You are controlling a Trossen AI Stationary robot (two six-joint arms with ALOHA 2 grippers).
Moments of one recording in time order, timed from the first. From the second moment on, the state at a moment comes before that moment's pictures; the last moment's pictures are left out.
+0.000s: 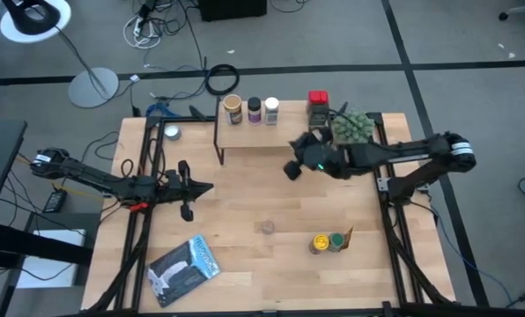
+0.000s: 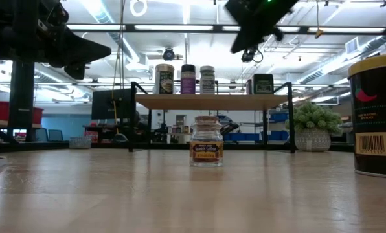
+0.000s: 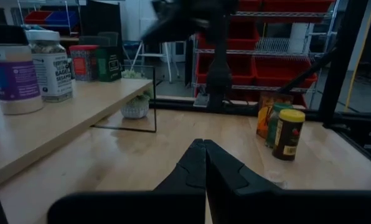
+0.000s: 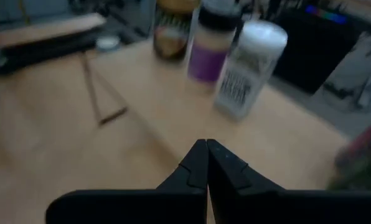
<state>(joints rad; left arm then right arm) -0.25 0.64 0.04 0.65 -0.41 -0.04 0.01 1.37 1.12 -0.37 0.75 0.32</state>
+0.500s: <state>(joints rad) -0.25 0.64 0.04 0.65 -0.41 -0.06 0.37 1.23 1.12 -0.78 0.68 0.66</state>
